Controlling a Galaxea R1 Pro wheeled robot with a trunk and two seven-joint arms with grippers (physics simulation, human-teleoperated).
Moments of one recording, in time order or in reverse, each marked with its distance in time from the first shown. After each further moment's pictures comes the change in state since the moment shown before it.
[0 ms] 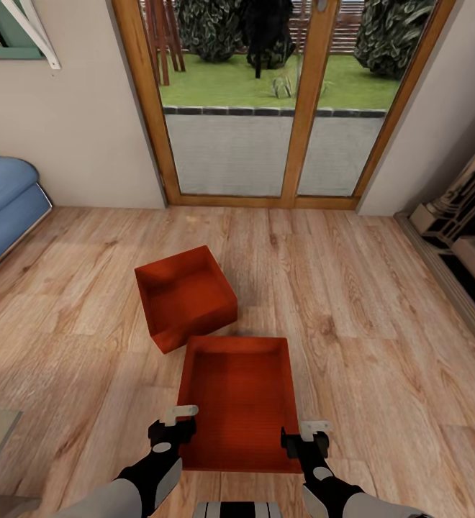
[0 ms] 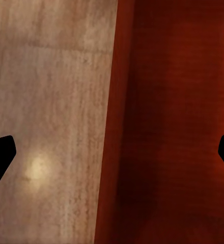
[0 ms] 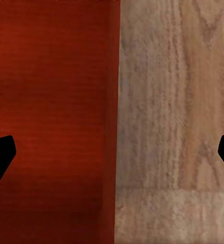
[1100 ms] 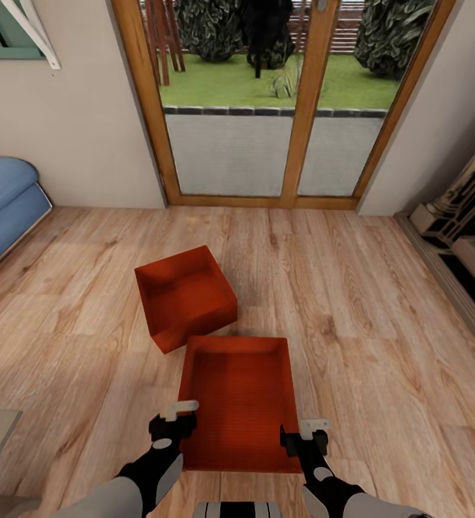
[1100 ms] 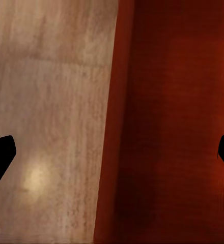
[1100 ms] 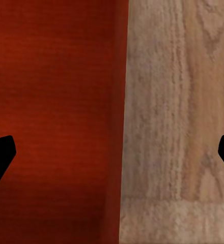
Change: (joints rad) left arm 0.000 -0.001 -0.001 -0.030 -0.001 -0.001 0.000; right arm 0.000 -0.002 0.008 0.000 0.013 -0.032 0.011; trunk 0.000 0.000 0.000
